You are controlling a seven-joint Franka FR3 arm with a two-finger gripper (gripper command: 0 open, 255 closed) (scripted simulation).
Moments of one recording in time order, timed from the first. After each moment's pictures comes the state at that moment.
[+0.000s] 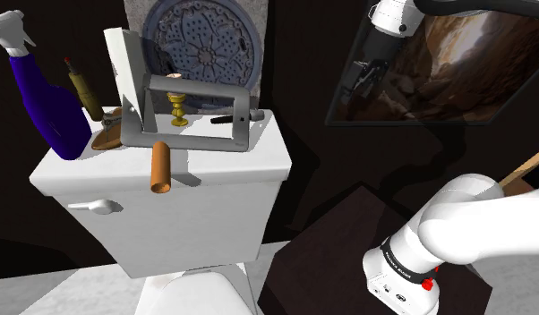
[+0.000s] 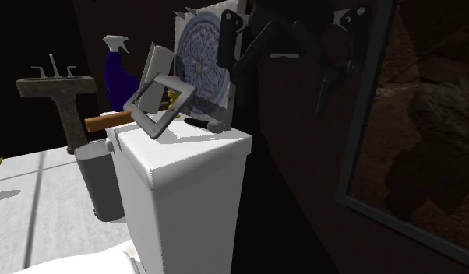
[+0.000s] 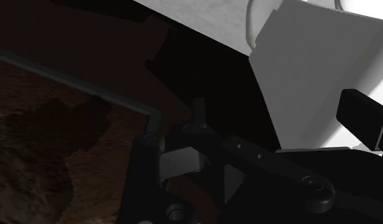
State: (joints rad) arm 0.00 -0.75 -0.03 -2.35 0.02 1.66 -0.05
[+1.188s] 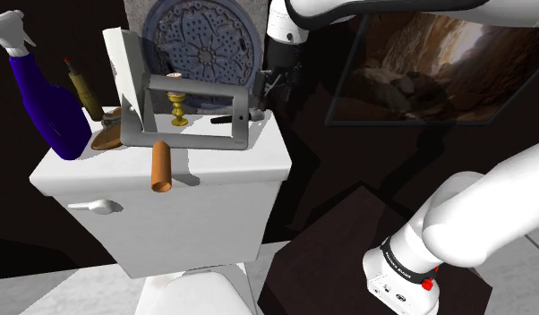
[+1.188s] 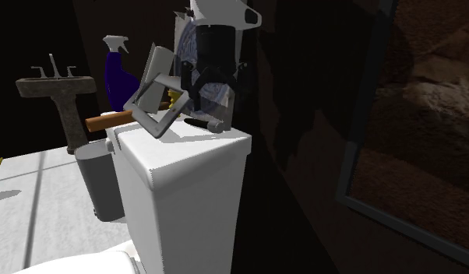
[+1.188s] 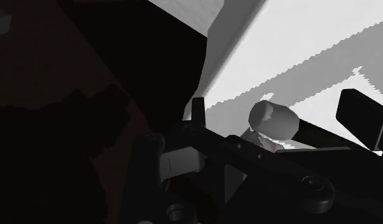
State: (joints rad) arm 0.10 -0.24 0.18 -2.04 0.05 1.82 0.14
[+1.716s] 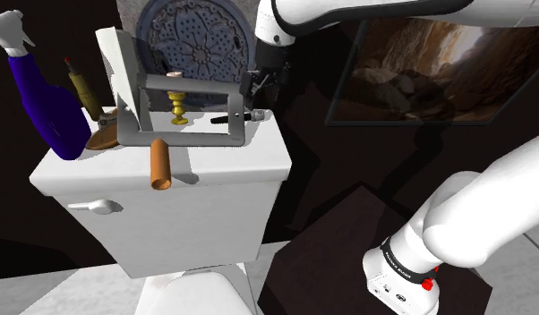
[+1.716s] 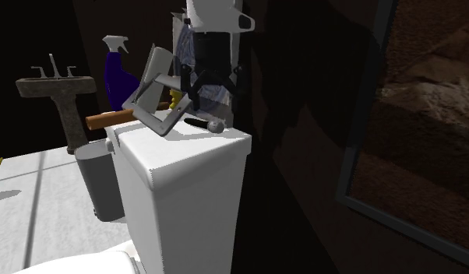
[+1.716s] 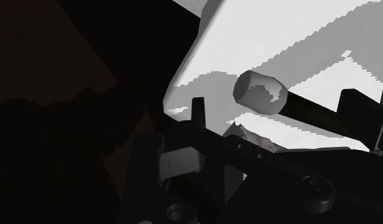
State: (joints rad) arm 0.11 -0.18 0.20 -2.02 0.04 1.89 0.18
